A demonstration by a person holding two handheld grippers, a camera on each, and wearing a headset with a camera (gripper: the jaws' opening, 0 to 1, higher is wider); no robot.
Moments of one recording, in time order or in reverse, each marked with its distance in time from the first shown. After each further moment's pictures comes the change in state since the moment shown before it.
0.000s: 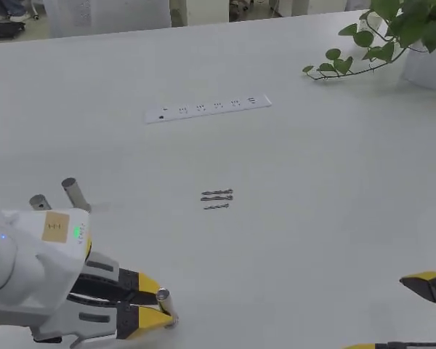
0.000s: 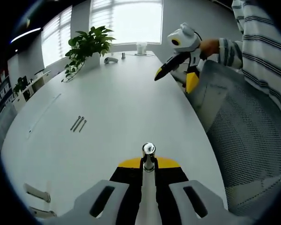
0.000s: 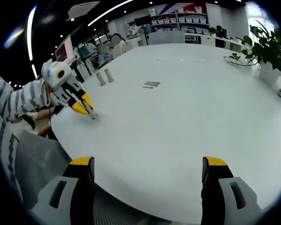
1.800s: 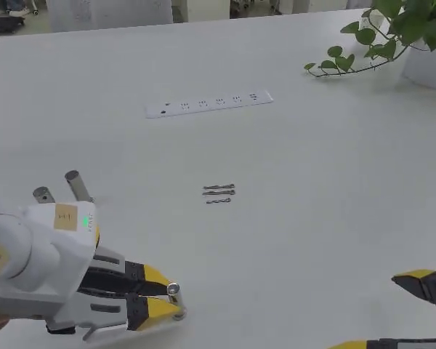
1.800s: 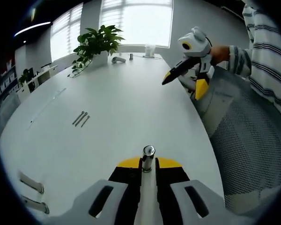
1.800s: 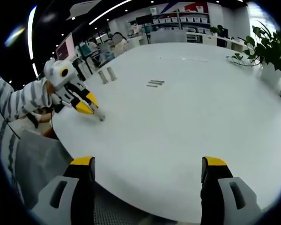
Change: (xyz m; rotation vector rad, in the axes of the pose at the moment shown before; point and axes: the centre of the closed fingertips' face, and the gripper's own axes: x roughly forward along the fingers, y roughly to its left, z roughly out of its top) left arm 0.003 0.001 -0.003 -0.087 -0.031 0.040; right arm 0.004 0.011 -0.002 -0.008 0.009 0.008
